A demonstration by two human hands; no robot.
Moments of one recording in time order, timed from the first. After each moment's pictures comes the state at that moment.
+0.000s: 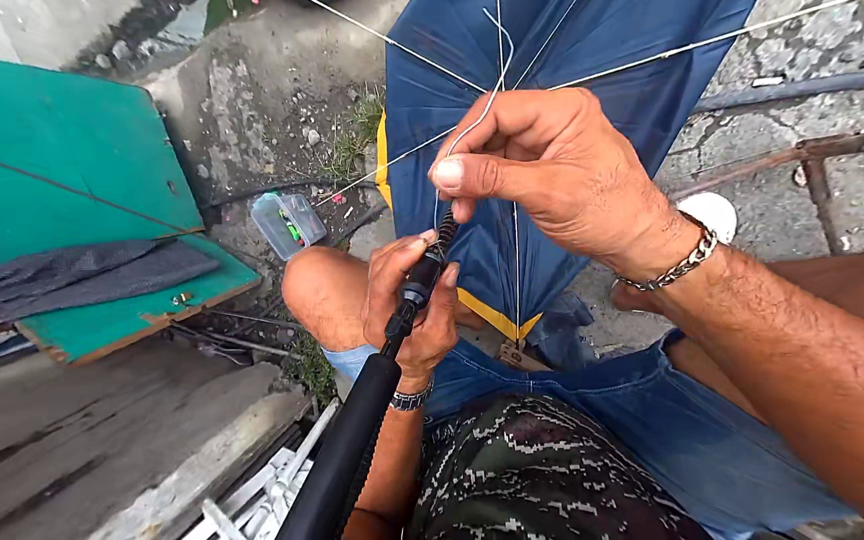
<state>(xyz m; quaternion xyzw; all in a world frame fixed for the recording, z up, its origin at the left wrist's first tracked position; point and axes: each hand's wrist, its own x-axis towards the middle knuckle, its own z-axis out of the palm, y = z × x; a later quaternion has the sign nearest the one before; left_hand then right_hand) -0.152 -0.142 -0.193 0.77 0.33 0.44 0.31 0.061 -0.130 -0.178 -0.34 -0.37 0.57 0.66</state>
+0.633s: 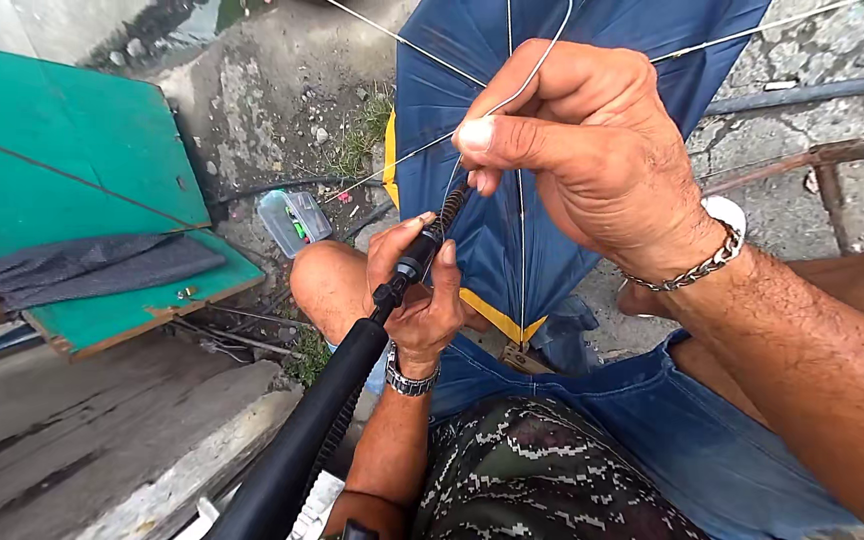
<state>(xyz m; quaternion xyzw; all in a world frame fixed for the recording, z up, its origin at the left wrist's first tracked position) -0.143 -0.133 -0.191 0.76 0.33 0.49 0.27 0.059 -0.126 -0.170 -0.33 -0.33 0.52 0.72</state>
